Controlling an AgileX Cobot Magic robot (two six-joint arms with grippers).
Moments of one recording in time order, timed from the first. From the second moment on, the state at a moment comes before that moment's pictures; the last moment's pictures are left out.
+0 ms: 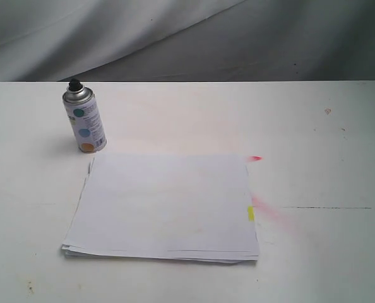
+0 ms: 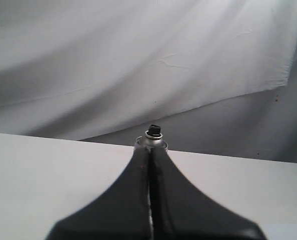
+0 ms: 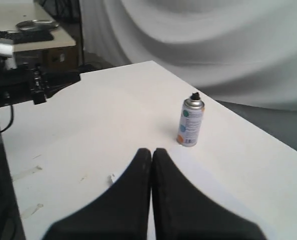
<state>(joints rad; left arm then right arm) -0.10 0.39 0.00 0.15 -0.32 -0.33 0.13 0.54 -0.78 1.02 0.98 -1.01</state>
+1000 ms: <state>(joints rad) -0.10 0.39 0.00 0.27 -0.32 -0.33 0.13 0.48 -0.19 1.70 0.61 -1.65</state>
